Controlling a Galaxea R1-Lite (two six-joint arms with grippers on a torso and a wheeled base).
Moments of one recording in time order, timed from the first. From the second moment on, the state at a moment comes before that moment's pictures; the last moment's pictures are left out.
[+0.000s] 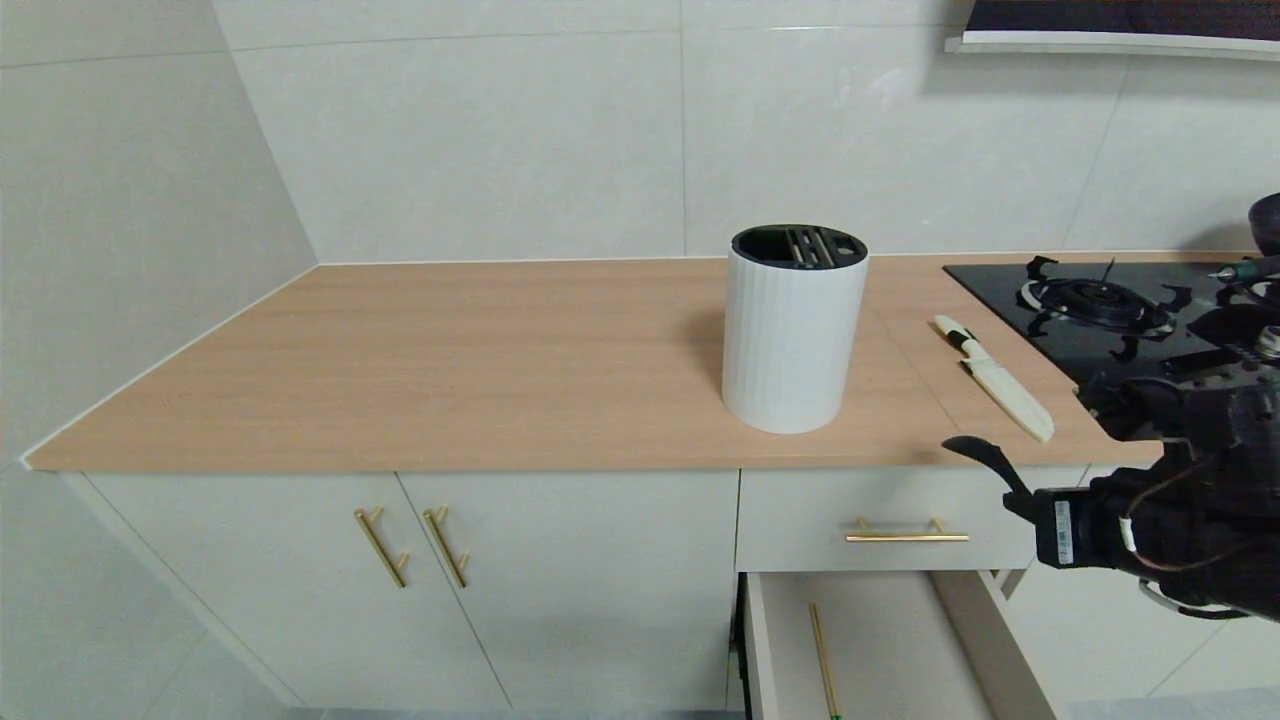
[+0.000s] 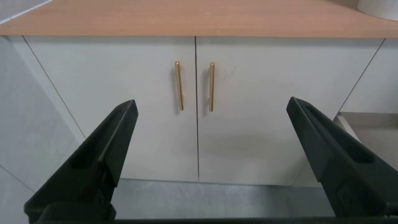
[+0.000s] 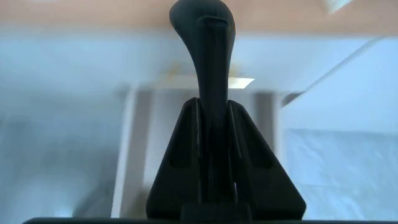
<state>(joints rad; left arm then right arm) 0.01 0.00 0.00 0.00 0.03 -0.01 0.33 1.46 -0.57 -0.34 -0.16 0.16</state>
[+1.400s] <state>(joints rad) 0.01 0.00 0.00 0.00 0.03 -0.01 0.37 1.59 -0.40 -0.48 -0.05 0.02</state>
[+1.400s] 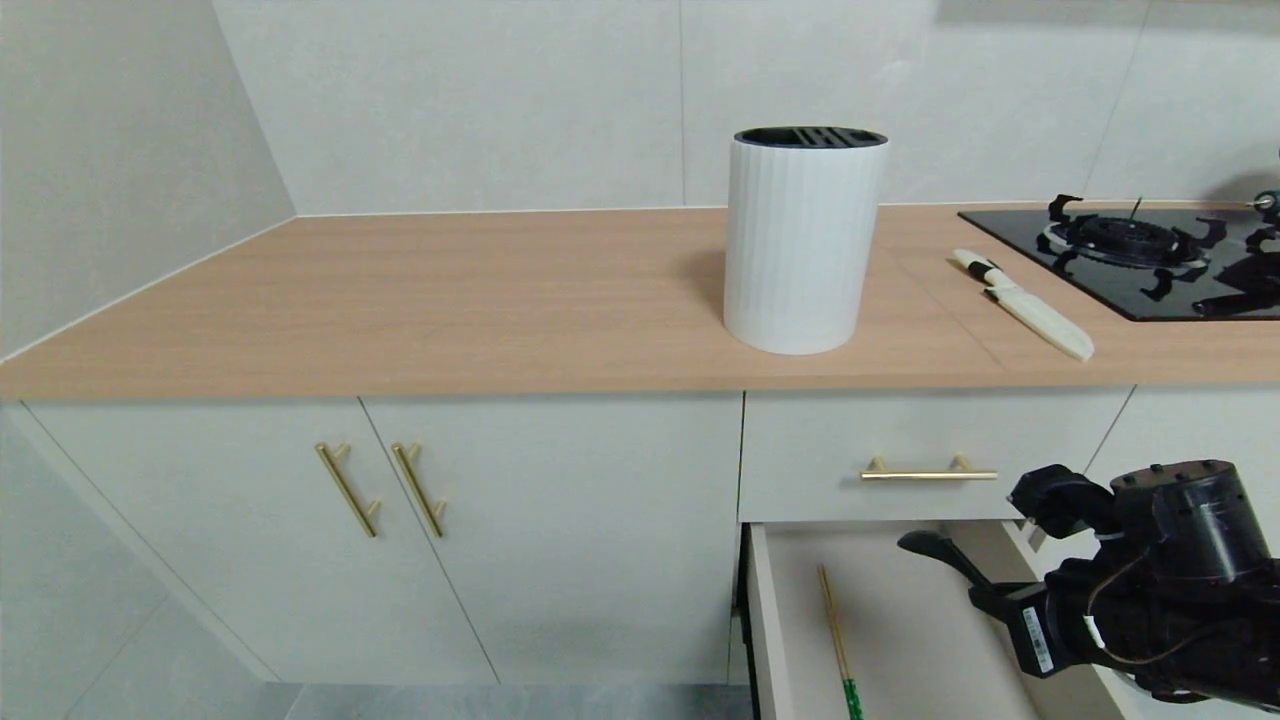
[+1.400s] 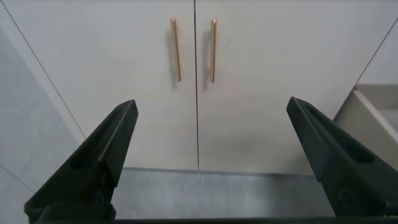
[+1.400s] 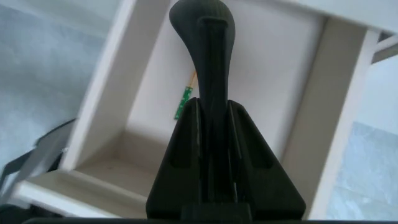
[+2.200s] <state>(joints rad) 0.01 0.00 0.00 0.00 0.03 -0.01 0.37 1.66 -0.37 -0.57 -0.06 0.02</state>
